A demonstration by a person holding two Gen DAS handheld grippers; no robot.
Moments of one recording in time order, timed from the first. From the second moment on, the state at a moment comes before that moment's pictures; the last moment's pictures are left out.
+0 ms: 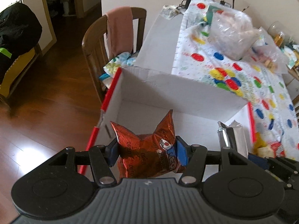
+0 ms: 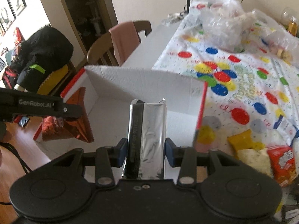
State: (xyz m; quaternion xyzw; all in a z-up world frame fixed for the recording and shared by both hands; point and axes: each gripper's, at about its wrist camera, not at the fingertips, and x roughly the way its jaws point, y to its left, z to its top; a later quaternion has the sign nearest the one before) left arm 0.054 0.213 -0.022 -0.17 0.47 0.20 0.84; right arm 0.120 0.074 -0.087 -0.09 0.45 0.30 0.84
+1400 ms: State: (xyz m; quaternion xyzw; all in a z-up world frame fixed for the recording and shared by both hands) left arm 0.039 0.199 -0.046 -0.11 0.49 0.16 0.85; right arm 0.101 0.088 -0.089 -0.11 0.46 0.28 0.84
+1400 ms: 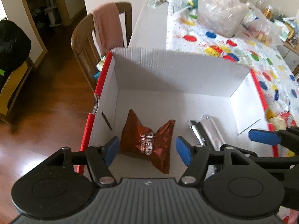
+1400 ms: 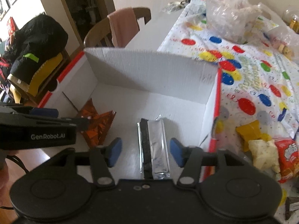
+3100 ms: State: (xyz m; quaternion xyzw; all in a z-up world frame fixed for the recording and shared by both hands) left arm 0.088 -0.029 -0.016 -0.10 0.43 0.00 0.90; right arm 0.074 -0.218 -0.057 -0.05 0.42 0.14 0.90
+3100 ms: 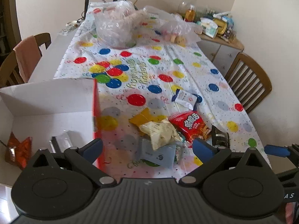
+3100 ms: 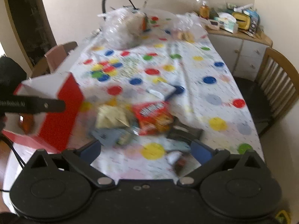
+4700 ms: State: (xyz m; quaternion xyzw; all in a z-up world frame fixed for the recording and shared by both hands) left arm 0.197 -0.061 -0.141 -0.20 0.58 0.19 0.77; right arm 0.143 -0.246 -0.162 -0.11 0.52 0.26 0.81
